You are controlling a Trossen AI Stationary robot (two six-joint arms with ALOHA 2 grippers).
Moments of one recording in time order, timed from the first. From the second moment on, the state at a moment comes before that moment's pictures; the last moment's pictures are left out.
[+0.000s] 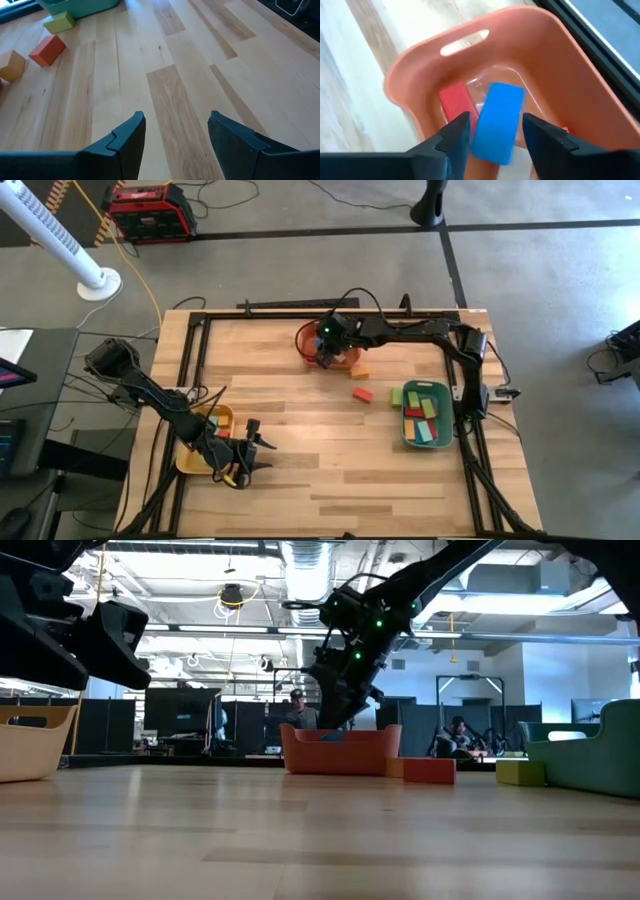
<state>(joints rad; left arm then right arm) -0.69 1.32 0.44 0.32 -0.52 -0.07 -0.36 1.97 1.45 -0.38 0.14 0.15</state>
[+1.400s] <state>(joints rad) -0.69 1.32 0.44 0.32 -0.52 -0.07 -0.03 1.73 1.45 -1.14 0.16 0.31</state>
